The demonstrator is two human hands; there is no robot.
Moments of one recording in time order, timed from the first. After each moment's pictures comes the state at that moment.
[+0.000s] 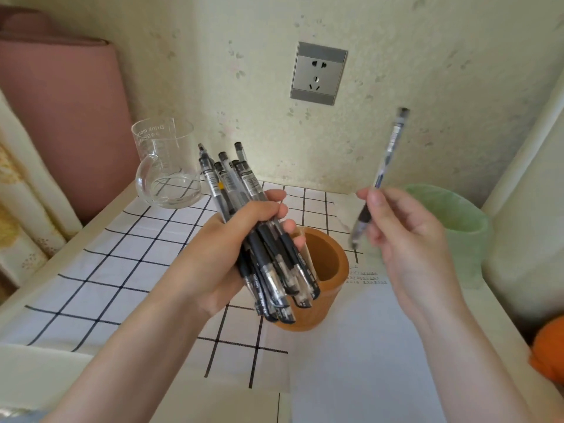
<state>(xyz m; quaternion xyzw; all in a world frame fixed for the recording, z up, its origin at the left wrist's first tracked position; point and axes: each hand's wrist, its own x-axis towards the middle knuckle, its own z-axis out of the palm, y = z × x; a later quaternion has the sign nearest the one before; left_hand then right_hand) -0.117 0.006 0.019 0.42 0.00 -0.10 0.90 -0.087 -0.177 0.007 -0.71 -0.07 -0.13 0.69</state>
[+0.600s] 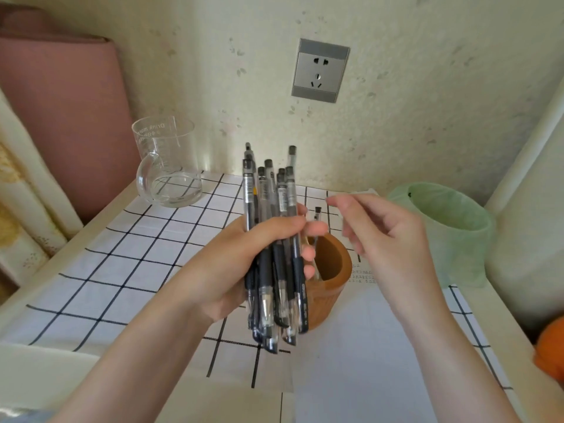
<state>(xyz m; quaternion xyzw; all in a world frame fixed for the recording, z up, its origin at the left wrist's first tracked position) -0.118 0.009 0.014 0.51 -0.06 -0.21 0.83 -0.093 -0.159 0.011 -0.78 -0.09 -0.13 0.61</state>
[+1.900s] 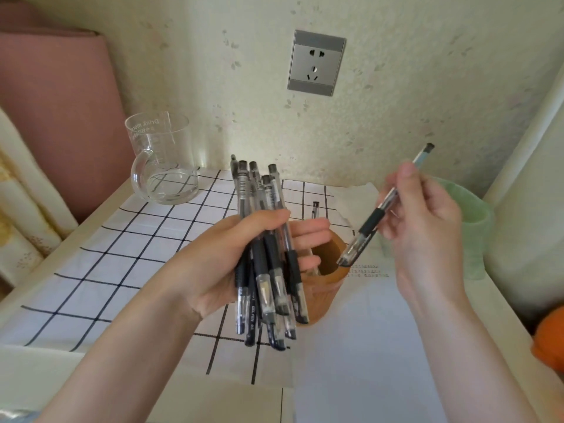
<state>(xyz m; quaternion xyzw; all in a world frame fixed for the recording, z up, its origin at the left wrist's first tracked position) -0.117 0.012 0.017 0.47 -0.01 -0.25 0.85 -0.083 -0.169 0.014 -0.61 -0.03 -0.21 0.76</state>
